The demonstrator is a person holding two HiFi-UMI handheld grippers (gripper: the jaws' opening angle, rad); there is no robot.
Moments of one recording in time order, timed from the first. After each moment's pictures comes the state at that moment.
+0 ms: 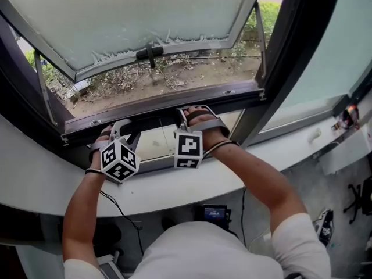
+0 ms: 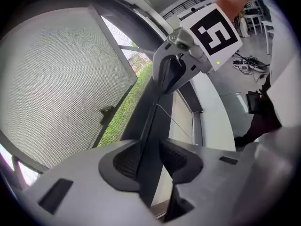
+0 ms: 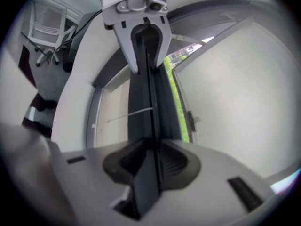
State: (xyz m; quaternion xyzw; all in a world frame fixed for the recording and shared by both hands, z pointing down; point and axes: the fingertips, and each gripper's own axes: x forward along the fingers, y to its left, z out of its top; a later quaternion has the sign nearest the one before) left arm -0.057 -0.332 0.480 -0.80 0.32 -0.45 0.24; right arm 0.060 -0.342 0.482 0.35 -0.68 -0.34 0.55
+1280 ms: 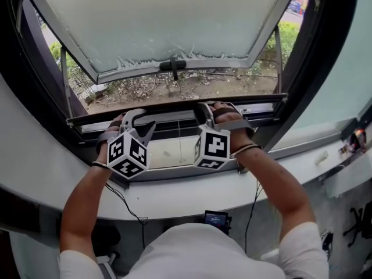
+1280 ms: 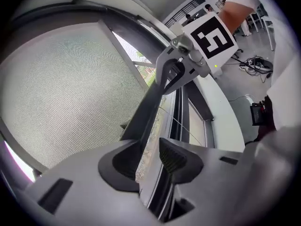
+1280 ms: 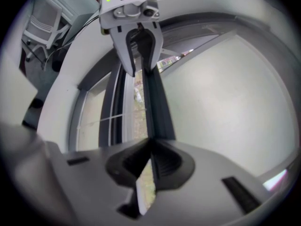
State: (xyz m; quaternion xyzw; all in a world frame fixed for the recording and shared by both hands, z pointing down) left arm -0.054 -0.338 0.389 -0.80 0.35 -0.39 0.28; right arm 0.063 -0.353 0.382 0.40 -0.66 -0.40 0.49
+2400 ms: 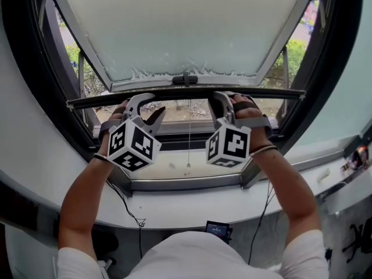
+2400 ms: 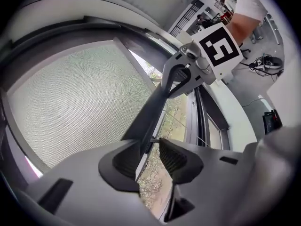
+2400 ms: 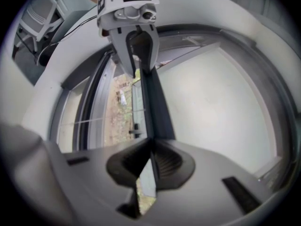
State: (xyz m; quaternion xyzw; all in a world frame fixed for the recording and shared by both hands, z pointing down) left arm -0.054 -0.343 0.281 -0.80 0.40 -0.32 0.33; right arm 0.063 -0.354 0.276 0.45 -0.63 -0.45 0.44
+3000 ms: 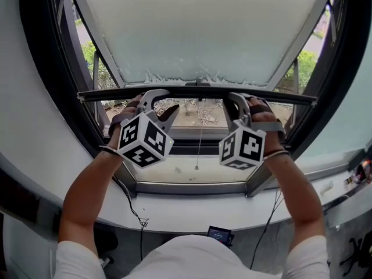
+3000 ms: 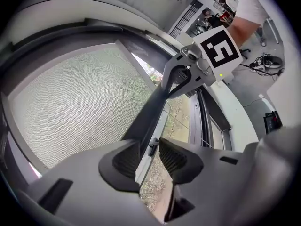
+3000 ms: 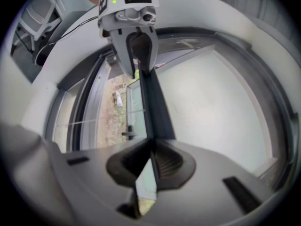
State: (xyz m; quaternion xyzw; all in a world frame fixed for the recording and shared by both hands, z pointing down) left arm -0.053 -0.343 0.255 -0.79 0.40 -0.31 0.34; right arm 0.063 -0.353 0.249 0.46 -0.63 -0.47 0.42
